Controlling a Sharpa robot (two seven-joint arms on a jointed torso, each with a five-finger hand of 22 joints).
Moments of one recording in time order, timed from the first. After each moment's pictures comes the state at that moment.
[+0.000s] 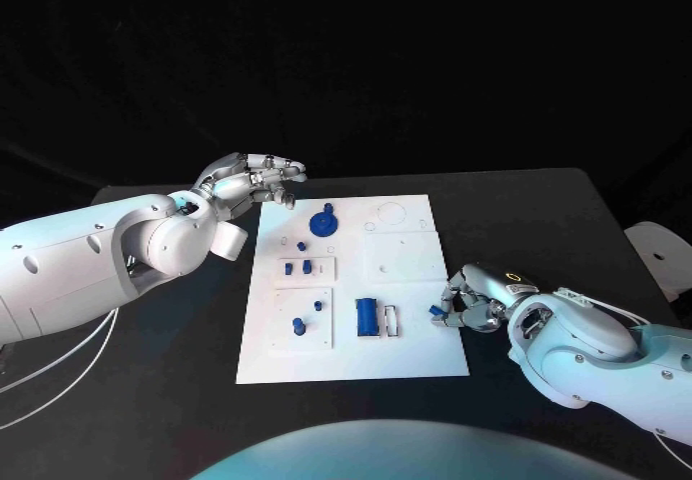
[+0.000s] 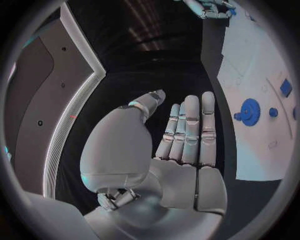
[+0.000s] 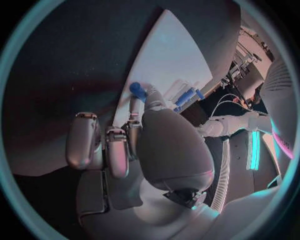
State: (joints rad) left arm 1.20 -0.91 -0.03 1.47 -0.09 -0.09 0.30; left_hand 1.28 -0.20 0.43 0.01 0.28 0.89 0.18 0.28 0.27 0.94 0.13 0.34 0.13 1.06 0.06 1.09 0.47 0.17 1.00 0.16 0.49 1.11; right arm 1.02 -1.05 -0.16 1.87 -1.56 -0.42 -0.53; right_hand 1.44 -0.05 -0.16 0.29 0.28 1.13 0.04 0.22 0.68 1.46 -0.03 1.31 1.43 1.47 -0.09 1.56 1.31 0.08 1.47 0.02 1.21 1.31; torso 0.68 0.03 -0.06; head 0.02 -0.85
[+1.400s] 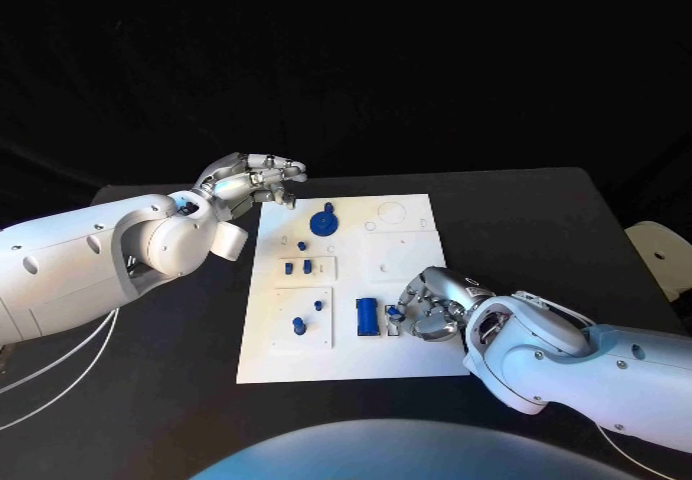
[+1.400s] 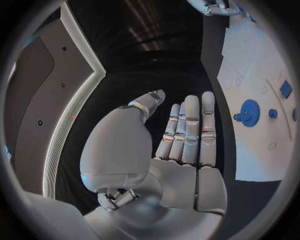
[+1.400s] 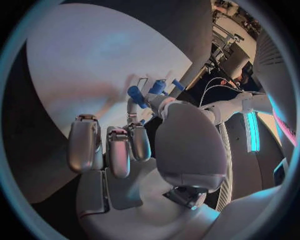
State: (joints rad) left arm 1.20 -0.91 -0.03 1.47 -0.09 -0.09 0.30; left_hand 1.28 -0.20 0.43 0.01 0.28 0.89 0.18 0.28 0.27 0.94 0.13 0.34 0.13 1.06 0.06 1.09 0.47 0.17 1.00 0.16 0.49 1.11; right arm 1.03 -0.91 -0.17 1.91 -1.39 -0.49 -0.55; right_hand 1.20 -0.25 0.61 0.26 0.19 1.13 0.03 0.25 0.71 1.47 -0.04 1.36 1.31 1.46 -0.10 1.56 1.31 0.08 1.47 0.01 1.26 1.31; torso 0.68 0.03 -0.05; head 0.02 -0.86
